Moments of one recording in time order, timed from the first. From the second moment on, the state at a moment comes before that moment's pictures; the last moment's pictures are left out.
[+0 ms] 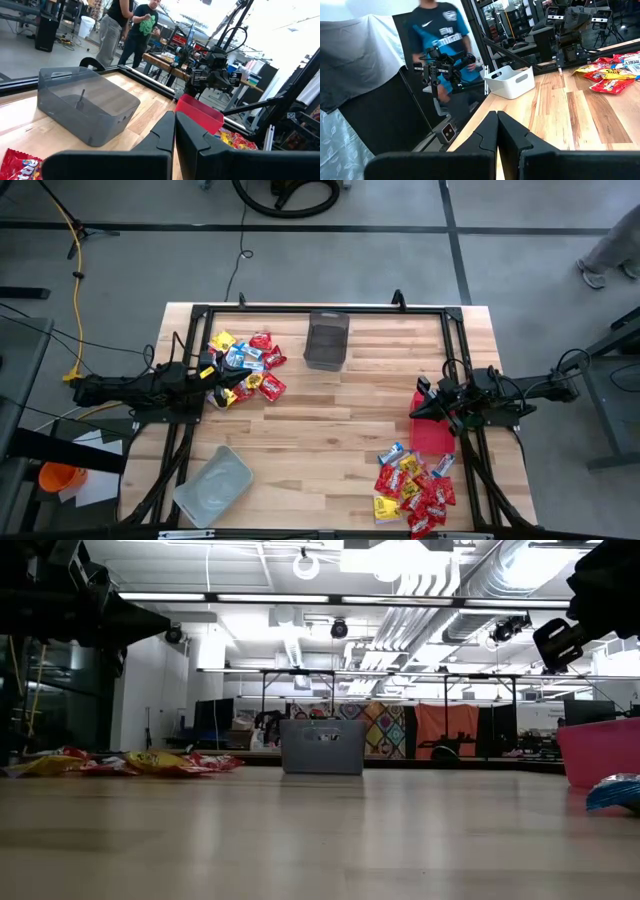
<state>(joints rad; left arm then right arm) 0.00 0.01 0.01 0.05 -0.26 -0.41 0.12 0.01 0.01 0.06 -0.29 0.36</state>
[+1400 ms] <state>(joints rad) 0.00 0.03 0.01 0.41 -0.45 -0.80 0.12 0.01 0.01 0.06 -0.29 0.36</state>
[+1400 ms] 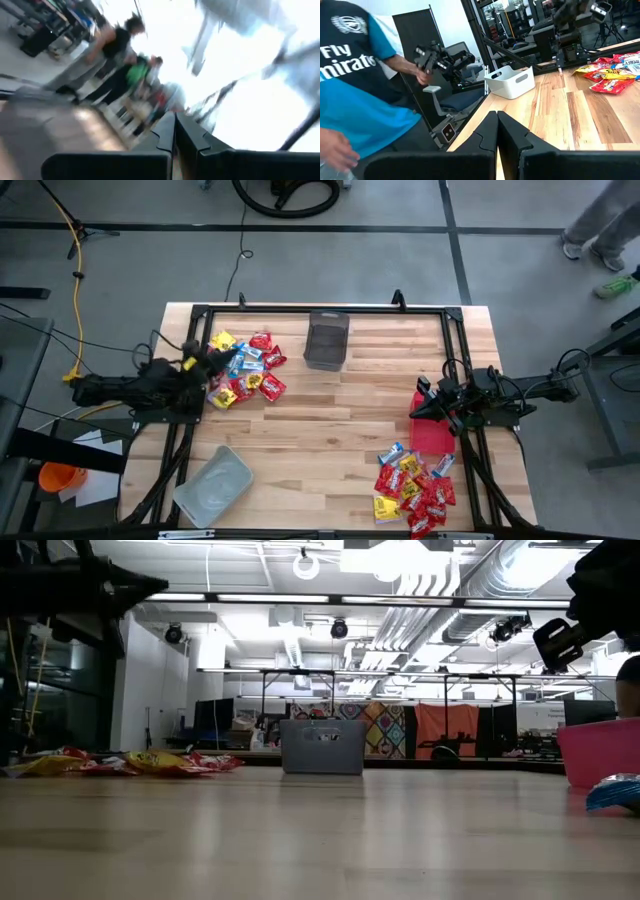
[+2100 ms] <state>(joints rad) 0.16 0.75 0.71 -0.95 -0.35 -0.92 0.12 0.01 0.01 0.06 -0.29 0.36</state>
